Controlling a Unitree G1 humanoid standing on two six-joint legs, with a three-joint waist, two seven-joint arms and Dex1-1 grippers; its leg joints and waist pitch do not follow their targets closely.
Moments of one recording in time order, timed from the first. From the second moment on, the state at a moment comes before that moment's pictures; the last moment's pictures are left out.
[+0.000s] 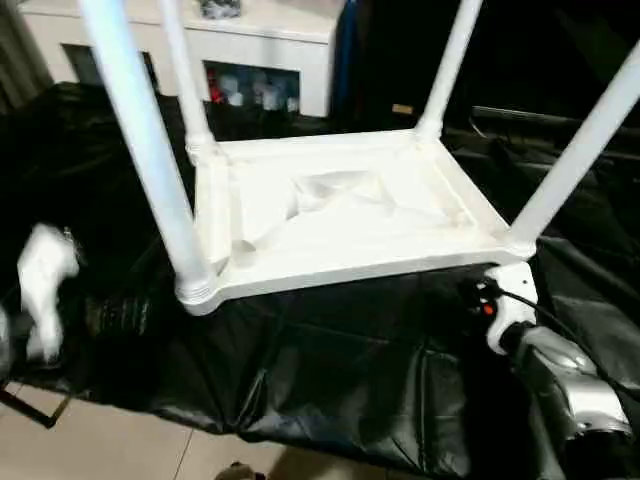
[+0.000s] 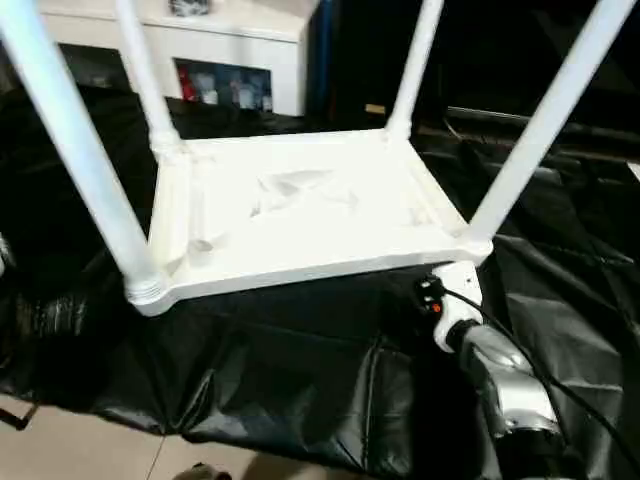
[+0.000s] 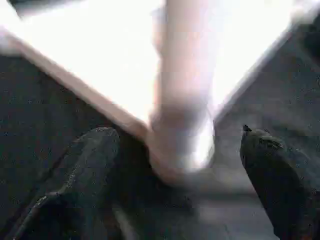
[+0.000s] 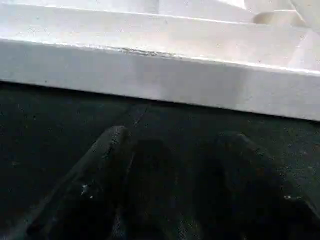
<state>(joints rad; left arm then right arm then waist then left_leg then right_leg) -0.12 0.75 0.29 0.12 -0.40 0.34 -1.02 -0.23 -0.35 -0.05 0.46 0.22 0.15 0.48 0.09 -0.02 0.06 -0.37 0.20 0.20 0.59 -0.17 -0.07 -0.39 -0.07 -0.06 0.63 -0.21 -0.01</state>
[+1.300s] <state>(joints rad) -0.19 0.49 0.02 -0.18 -0.87 0.78 -1.22 -0.58 -0.15 0.07 0.93 0.06 -0.03 0.51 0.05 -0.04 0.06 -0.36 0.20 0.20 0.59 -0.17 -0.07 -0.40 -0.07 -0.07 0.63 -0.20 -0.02</state>
